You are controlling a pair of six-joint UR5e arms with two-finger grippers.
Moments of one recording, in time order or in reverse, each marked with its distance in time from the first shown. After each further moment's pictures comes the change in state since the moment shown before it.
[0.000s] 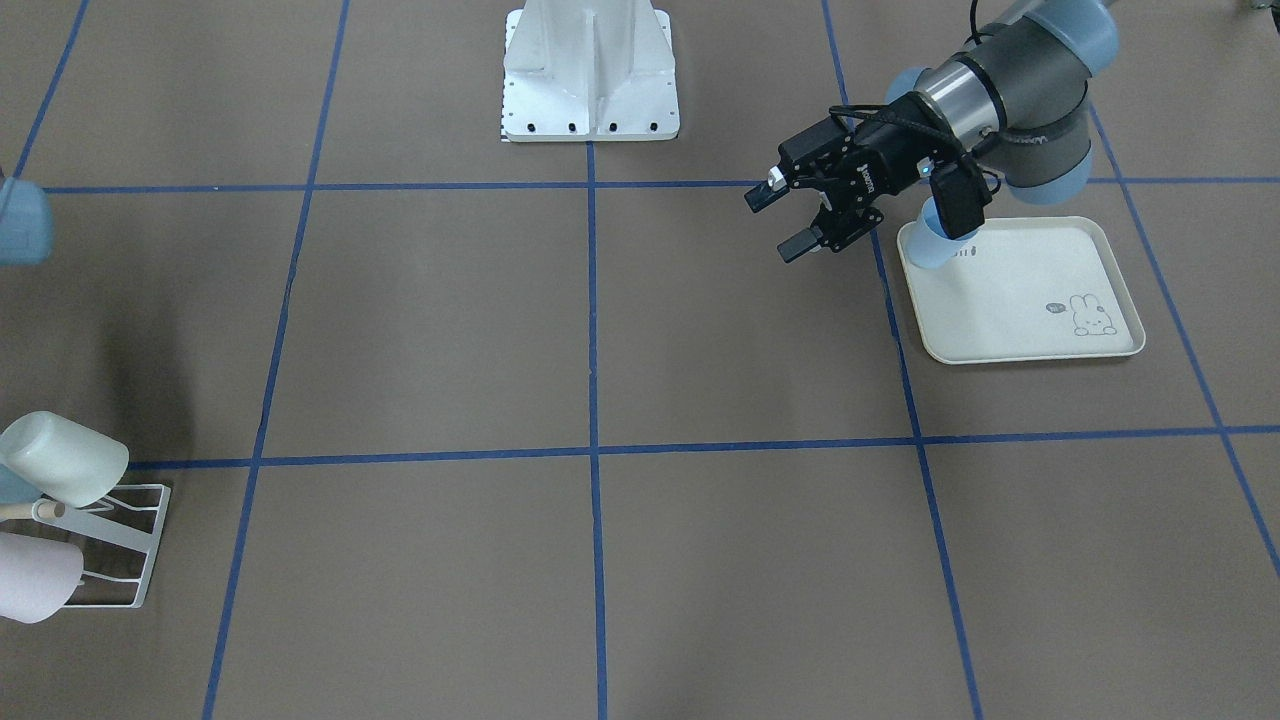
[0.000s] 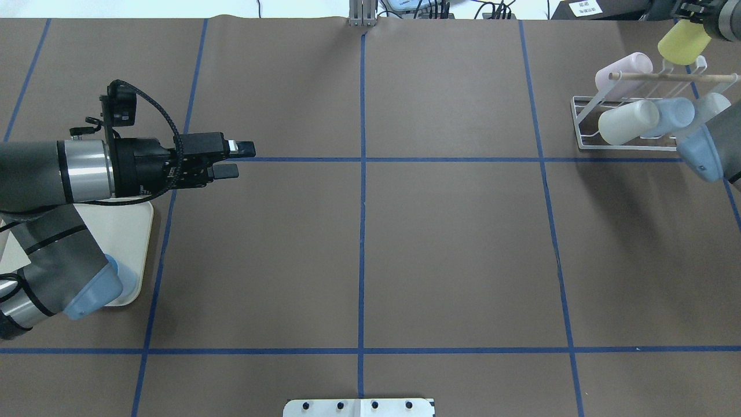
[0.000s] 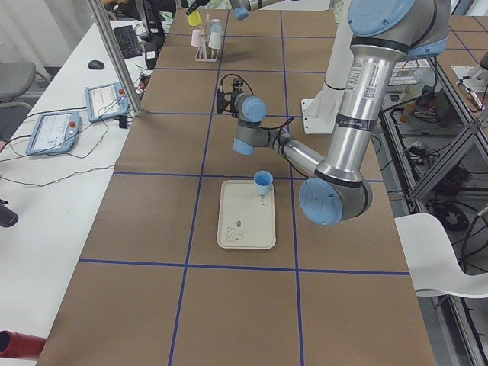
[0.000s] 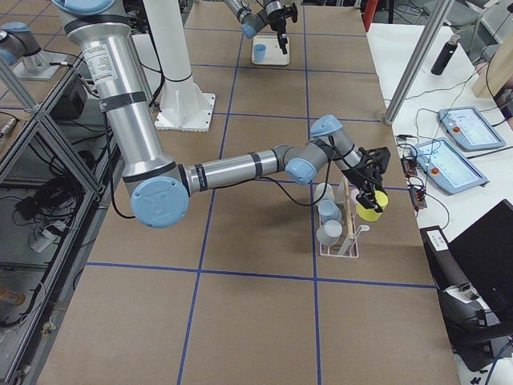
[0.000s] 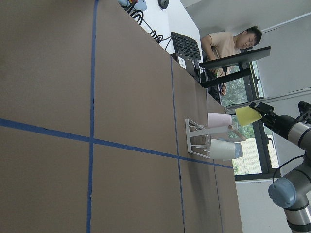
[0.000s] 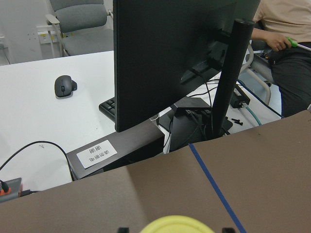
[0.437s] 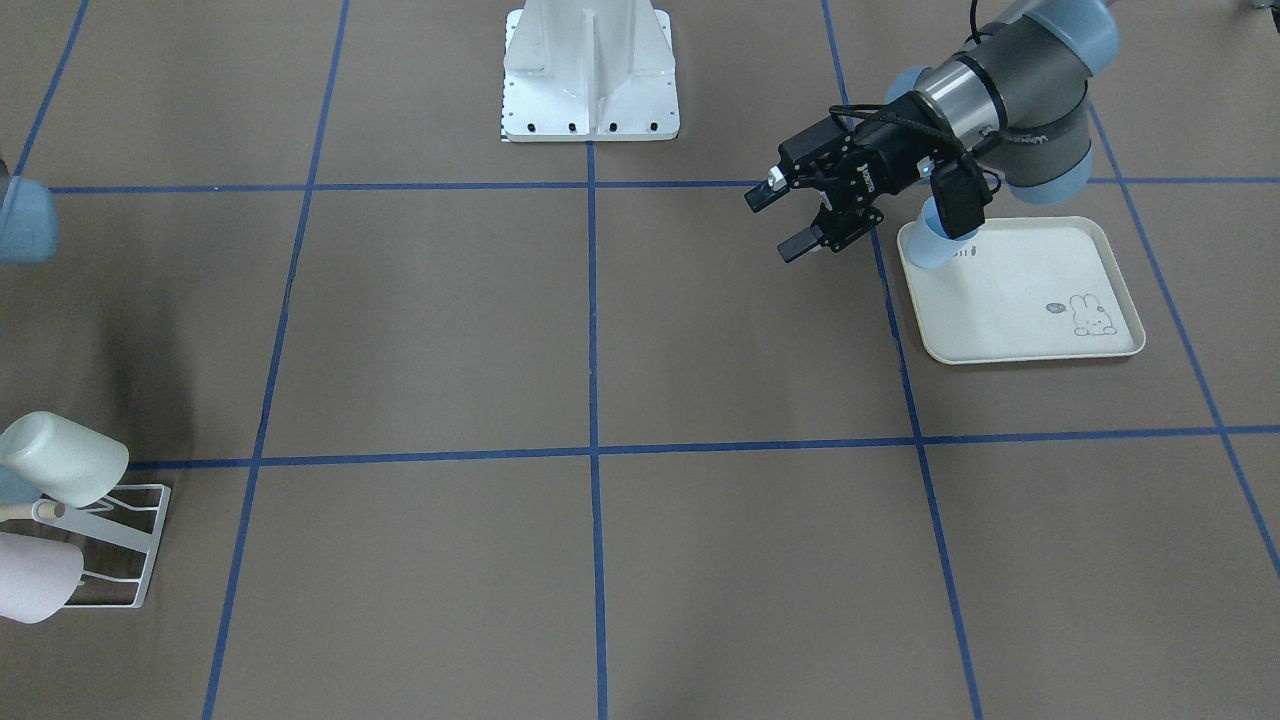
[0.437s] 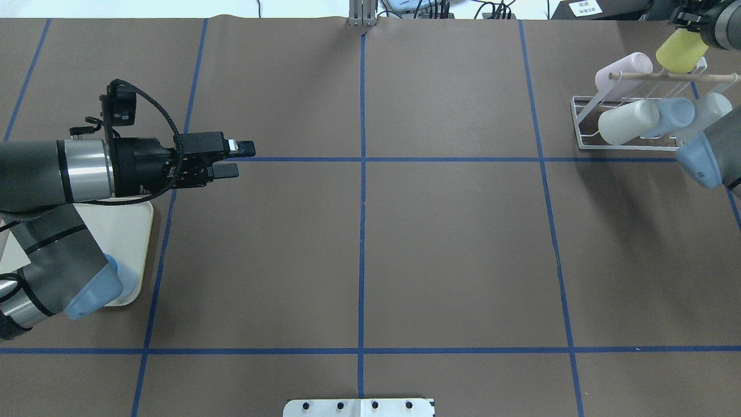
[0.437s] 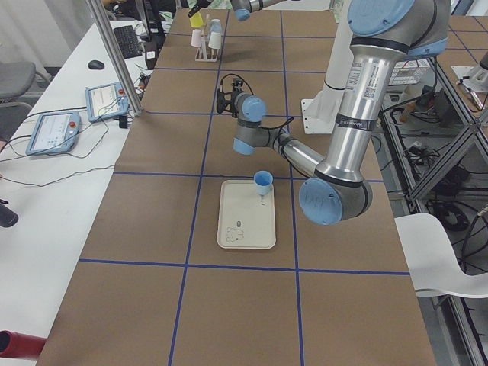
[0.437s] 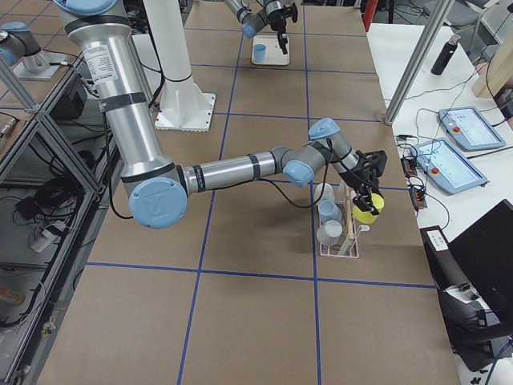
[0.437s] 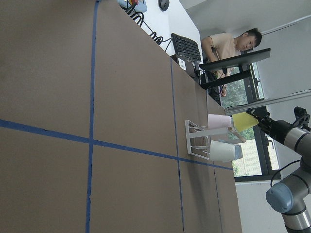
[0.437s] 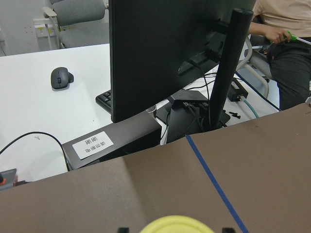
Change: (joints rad) left arm 0.000 0.000 0.000 0.001 0.001 -0.001; right arm -0.015 -0.012 -0.001 -0.001 0.001 0.003
